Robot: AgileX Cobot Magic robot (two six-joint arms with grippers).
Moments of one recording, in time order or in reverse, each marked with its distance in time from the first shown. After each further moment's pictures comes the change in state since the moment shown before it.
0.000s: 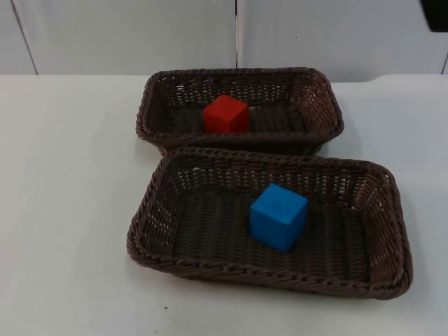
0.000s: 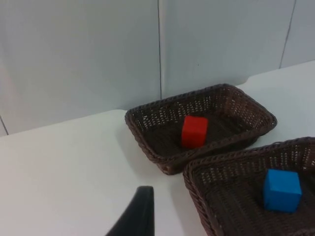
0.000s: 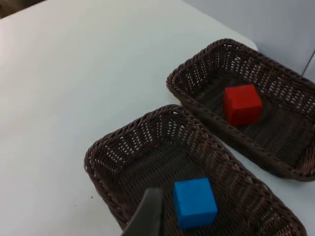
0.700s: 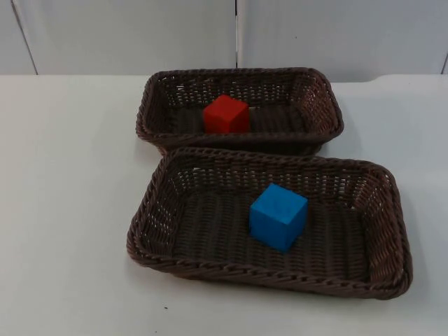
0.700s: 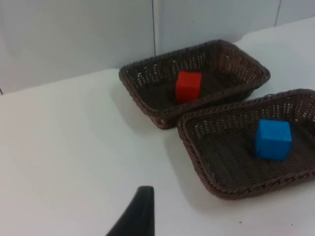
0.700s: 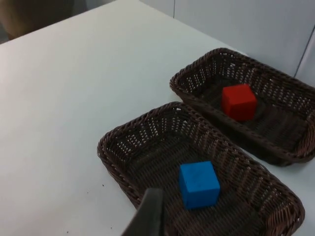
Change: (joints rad) right arm 0.000 -0.340 0.216 -0.004 0.021 0.027; left arm 0.000 -0.137 0.000 0.002 0.231 0.000
